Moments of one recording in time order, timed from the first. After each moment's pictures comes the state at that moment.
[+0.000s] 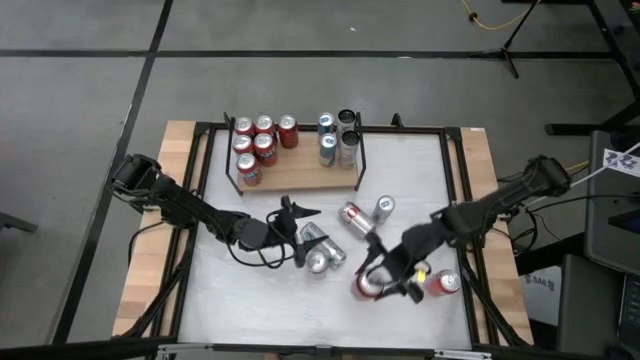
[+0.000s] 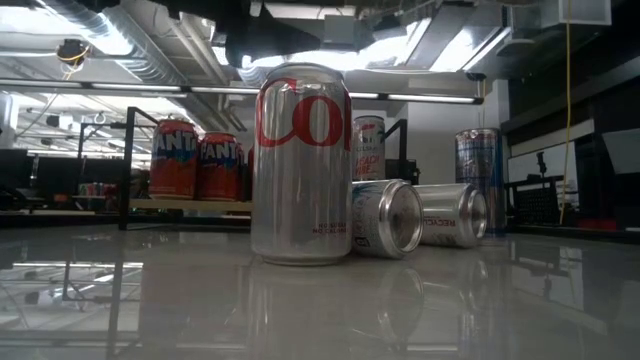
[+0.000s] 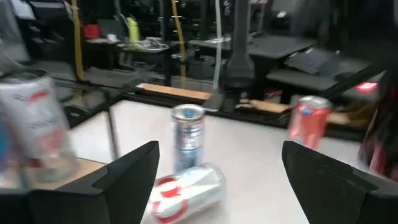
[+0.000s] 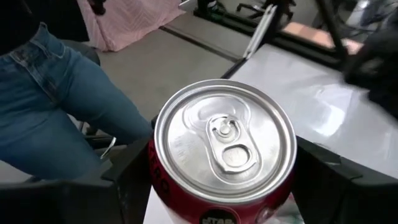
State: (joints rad) left arm -0.36 1.55 0.77 0.67 -0.68 -0.15; right arm 0.48 1.31 1.05 -0.20 -0.18 -0.12
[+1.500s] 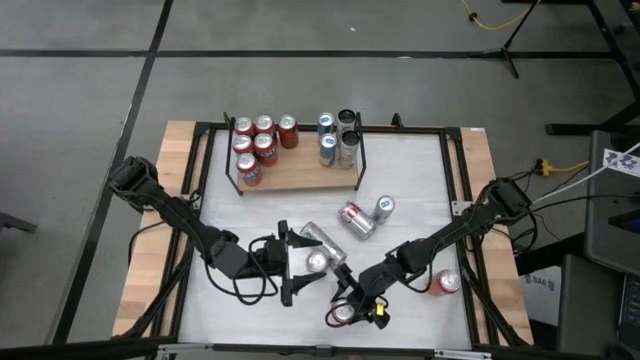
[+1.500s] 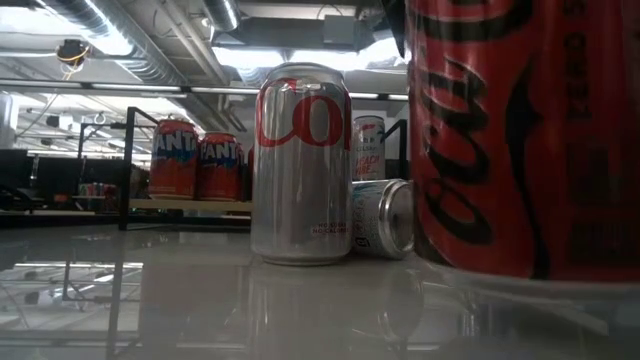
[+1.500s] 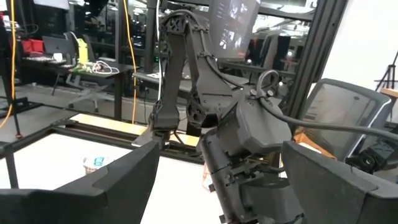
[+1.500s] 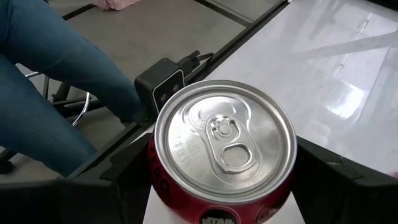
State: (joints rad) left arm -0.59 1.55 1.03 0.56 -0.75 -0.16; right arm 0.54 1.77 1.05 0.13 -0.16 -0.14
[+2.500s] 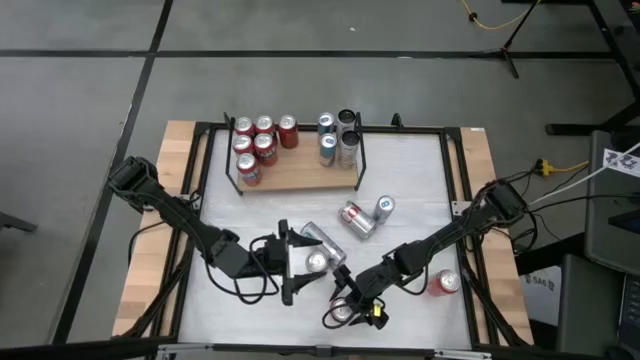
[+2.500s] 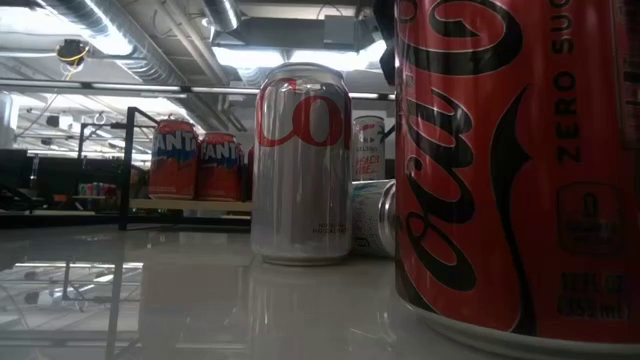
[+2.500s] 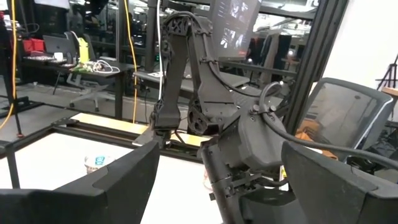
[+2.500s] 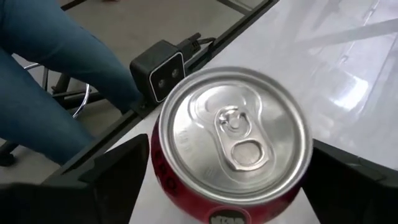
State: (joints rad) left arm -0.58 1.55 1.03 0.56 -0.75 -0.16; right arm 0.54 1.81 1.05 0.13 -0.17 -0.14
